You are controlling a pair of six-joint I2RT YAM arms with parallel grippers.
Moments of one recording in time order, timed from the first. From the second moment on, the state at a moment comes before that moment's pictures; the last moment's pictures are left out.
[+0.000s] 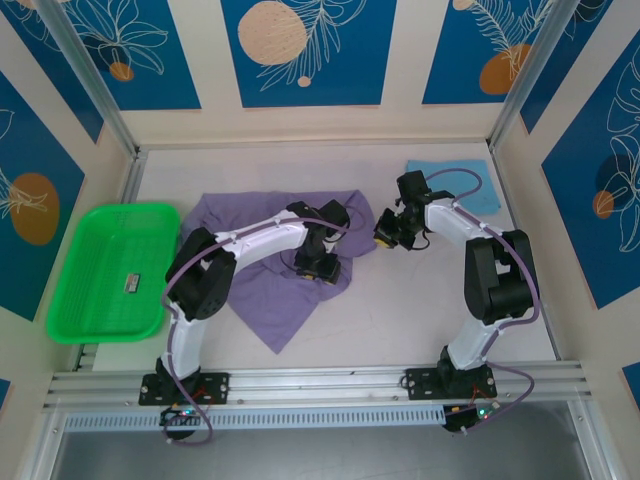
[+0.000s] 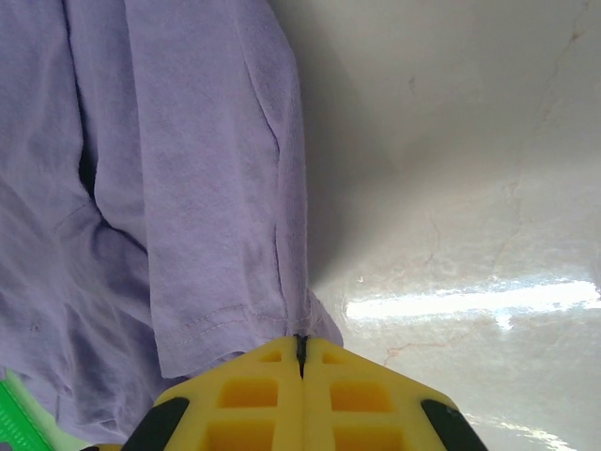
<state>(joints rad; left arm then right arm) -0.83 2.04 1.60 -1.03 0.18 -0.45 0.21 1.73 1.16 -0.68 -0.36 0.71</state>
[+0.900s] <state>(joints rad) -0.75 1.86 1.96 -1.06 0.02 -0.36 0.15 1.46 1.33 -0.73 -0.35 0.68</state>
